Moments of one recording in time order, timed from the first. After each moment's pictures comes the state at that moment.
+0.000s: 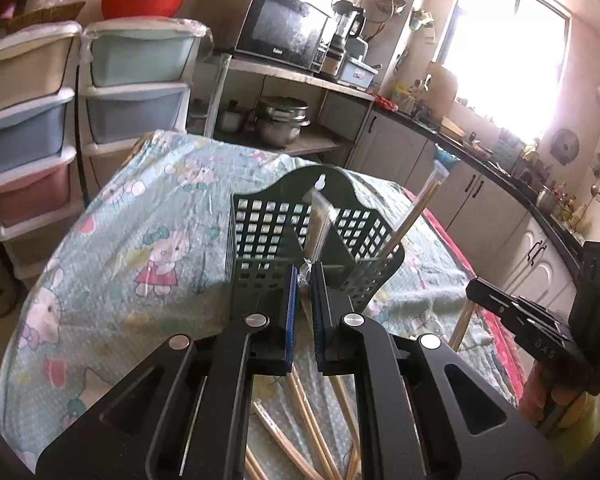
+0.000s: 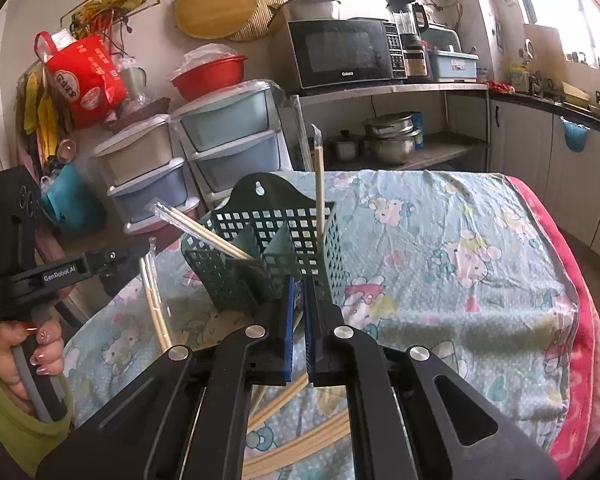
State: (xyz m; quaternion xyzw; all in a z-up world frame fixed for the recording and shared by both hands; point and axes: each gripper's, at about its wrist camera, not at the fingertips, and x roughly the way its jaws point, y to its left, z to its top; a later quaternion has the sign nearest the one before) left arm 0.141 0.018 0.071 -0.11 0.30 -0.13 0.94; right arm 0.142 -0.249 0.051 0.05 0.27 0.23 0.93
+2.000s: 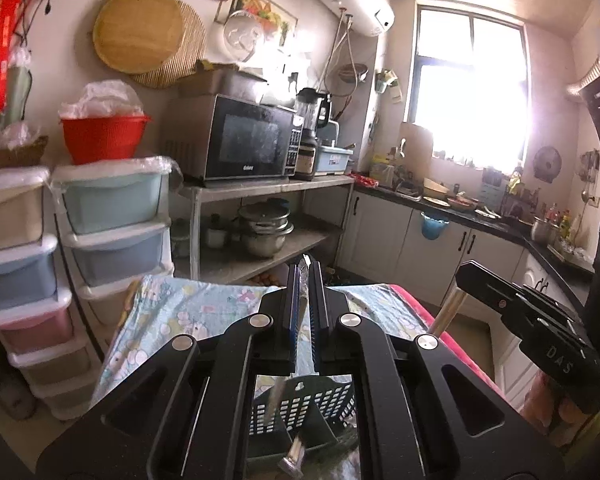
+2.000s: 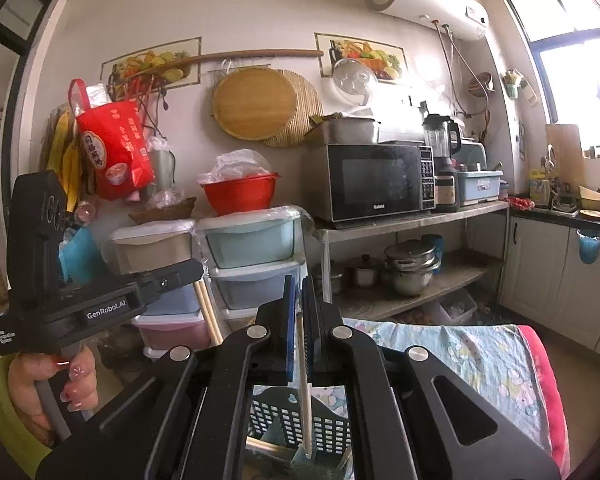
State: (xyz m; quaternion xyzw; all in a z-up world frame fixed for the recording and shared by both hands) left arm 0.205 0.009 0.208 -0.06 0.16 -0.14 0.97; right arm 0.192 -0.209 0.198 0.03 0.09 0.25 0.96
